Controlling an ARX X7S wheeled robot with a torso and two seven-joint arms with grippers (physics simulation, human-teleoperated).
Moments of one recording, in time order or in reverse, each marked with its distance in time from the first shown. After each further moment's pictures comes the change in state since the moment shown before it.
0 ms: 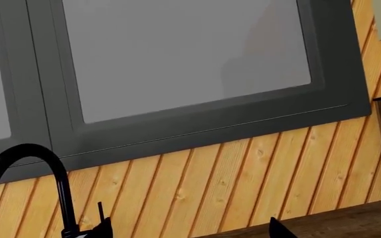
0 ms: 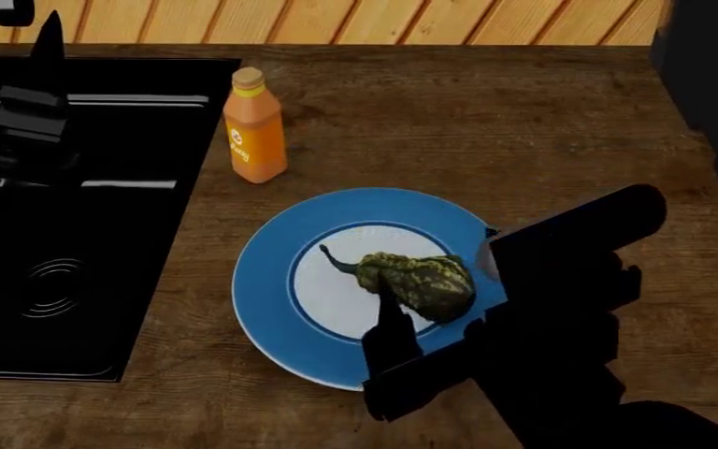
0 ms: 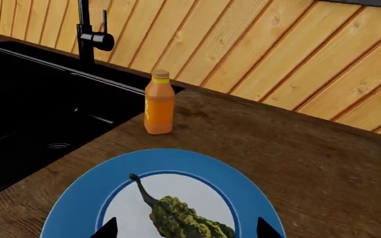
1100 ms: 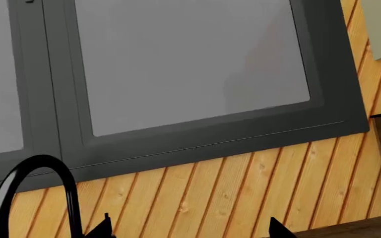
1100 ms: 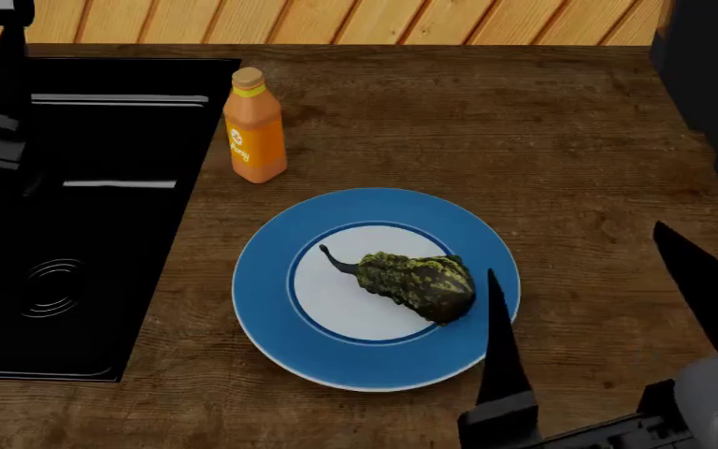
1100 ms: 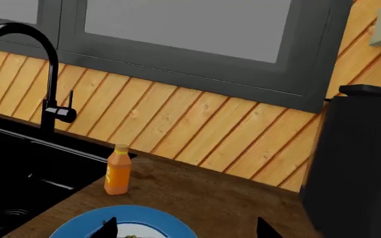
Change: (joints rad) left arm 0.056 -0.025 -0.064 0.134 -0.053 -0.019 -0.028; right arm -0.486 0.363 0.484 -0.522 0.163 -0.237 0.303
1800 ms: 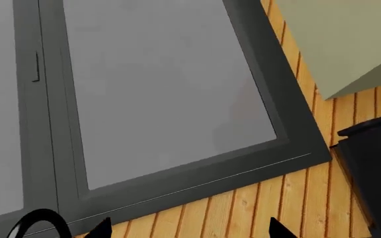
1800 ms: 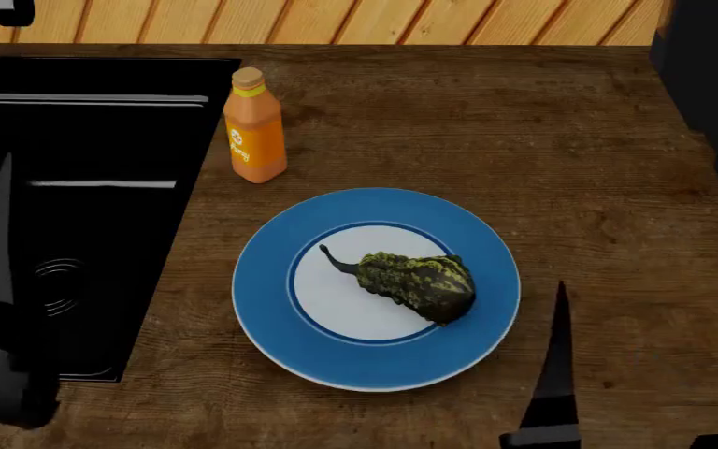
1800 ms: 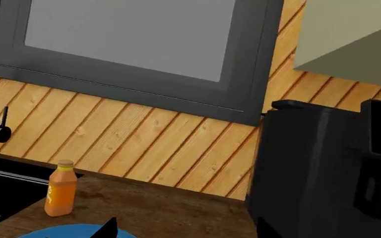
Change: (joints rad) left arm 0.184 -0.477 0.462 0.243 -0.127 0.571 -0.528; right arm -0.254 -0.108 0.053 -0.058 -0.333 -0.086 0.102
